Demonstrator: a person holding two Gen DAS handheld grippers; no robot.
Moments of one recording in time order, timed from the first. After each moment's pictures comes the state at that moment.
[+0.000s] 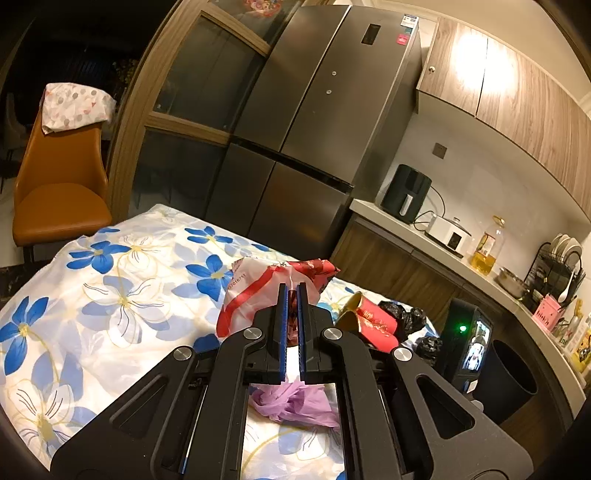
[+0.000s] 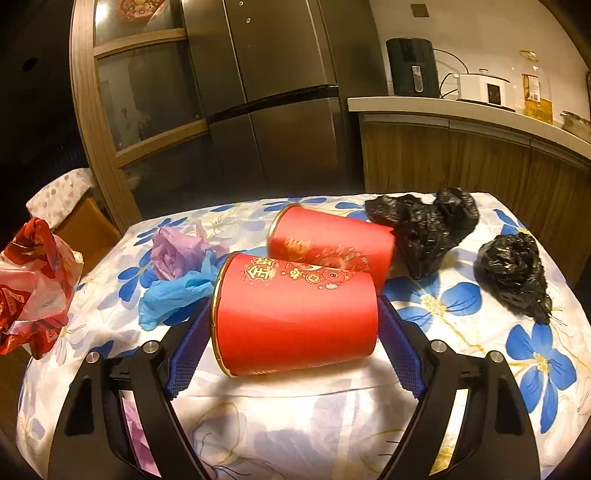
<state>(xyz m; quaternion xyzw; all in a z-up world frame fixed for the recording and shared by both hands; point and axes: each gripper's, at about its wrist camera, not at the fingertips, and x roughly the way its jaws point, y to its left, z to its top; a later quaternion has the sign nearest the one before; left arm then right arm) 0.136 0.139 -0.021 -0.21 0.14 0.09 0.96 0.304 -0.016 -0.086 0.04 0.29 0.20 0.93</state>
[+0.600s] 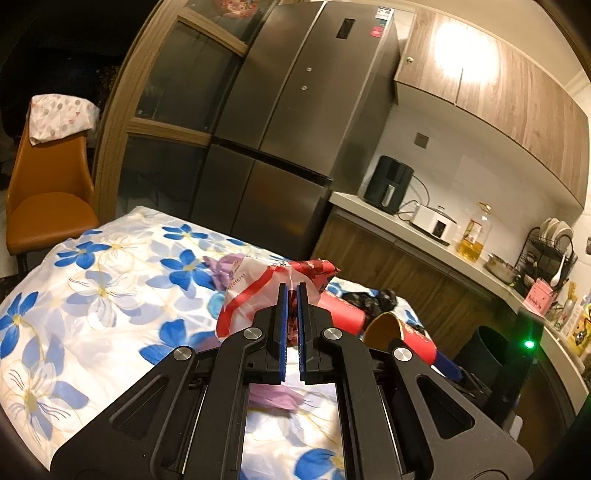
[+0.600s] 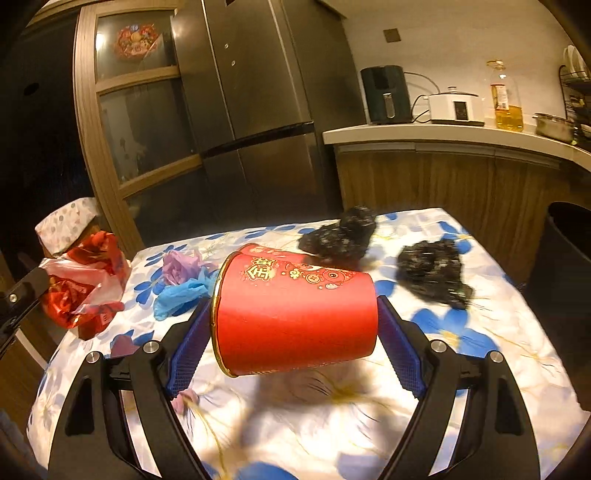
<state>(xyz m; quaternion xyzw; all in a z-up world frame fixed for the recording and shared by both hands) 0.131 0.090 -0.013 -0.19 0.14 0.07 0.97 0.237 -0.102 -0.052 0.07 0.24 0.19 0.95</state>
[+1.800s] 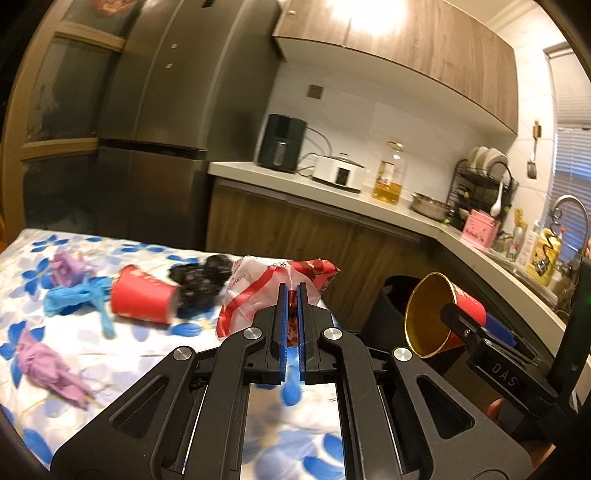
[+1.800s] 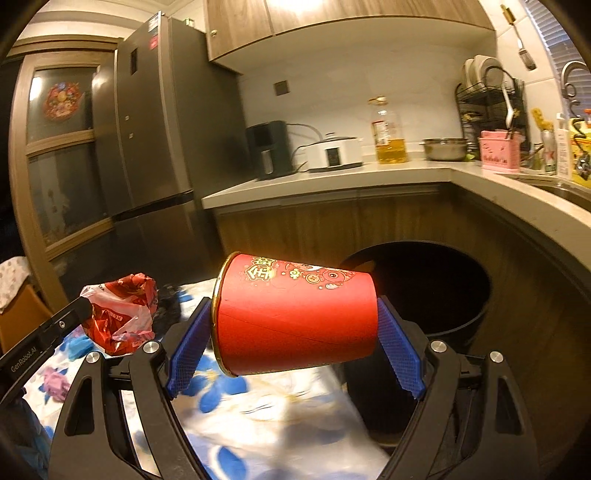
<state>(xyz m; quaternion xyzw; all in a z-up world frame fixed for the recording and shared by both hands) 0.204 -0.114 -0.005 -0.10 0.17 -0.10 0.98 0.205 -0.311 -0.012 0.09 0.17 0.01 0.98</state>
